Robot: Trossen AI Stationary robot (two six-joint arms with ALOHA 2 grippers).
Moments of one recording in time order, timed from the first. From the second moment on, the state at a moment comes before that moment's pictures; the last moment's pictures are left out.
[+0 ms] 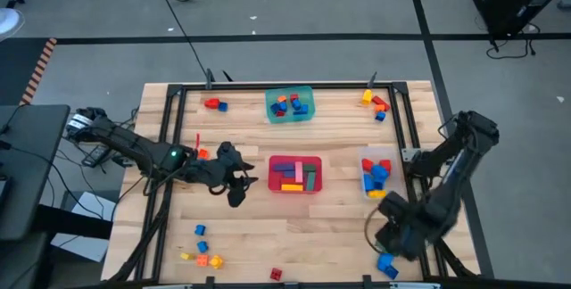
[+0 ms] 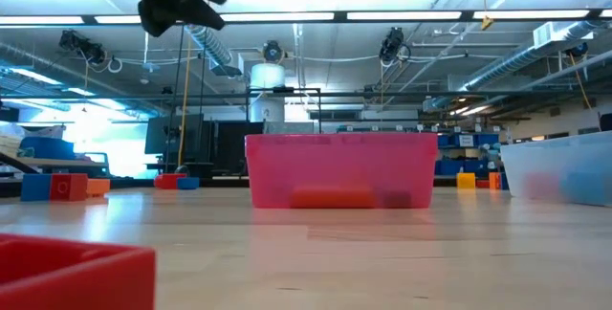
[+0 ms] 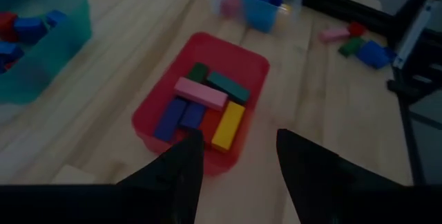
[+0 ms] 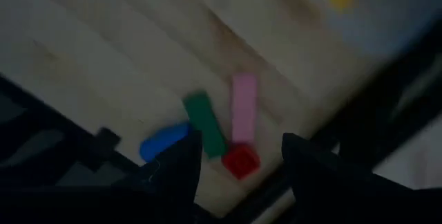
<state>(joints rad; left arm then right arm) -0.38 1.16 0.88 -0.35 -0.46 -0.59 0.95 1.48 1.26 -1.33 -0.02 1.87</state>
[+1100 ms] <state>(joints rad) -0.43 1.16 0.88 -0.20 -0.41 -0.55 1.04 1.64 0.84 -0.79 0.00 2.13</state>
